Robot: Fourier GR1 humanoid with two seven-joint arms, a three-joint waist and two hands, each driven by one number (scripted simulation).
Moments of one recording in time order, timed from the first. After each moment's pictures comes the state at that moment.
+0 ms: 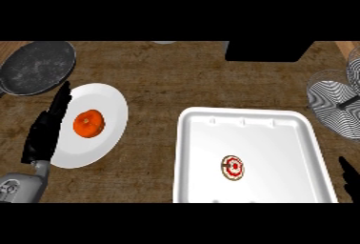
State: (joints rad) left arm -0.15 0.46 -0.16 -1.44 0.05 0.26 0.04; right arm 0.40 -0.40 0.27 -2.31 0.53 -0.29 1.05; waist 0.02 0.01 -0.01
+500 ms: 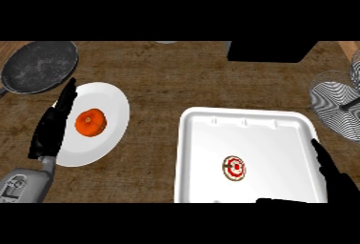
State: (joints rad) left arm -0.19 0.44 -0.16 -1.43 0.03 0.26 0.05; right arm 0.17 -0.30 0.31 -2.23 0.56 -0.15 1.23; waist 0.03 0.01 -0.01
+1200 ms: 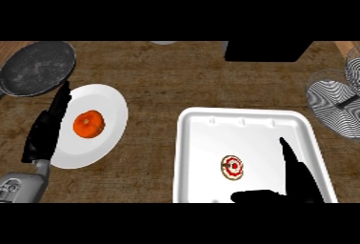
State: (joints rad) left arm -0.16 0.44 -0.13 -1.43 0.02 0.25 0.04; right arm 0.11 -0.08 0.35 -2.07 0.72 -0.01 1.25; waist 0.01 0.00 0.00
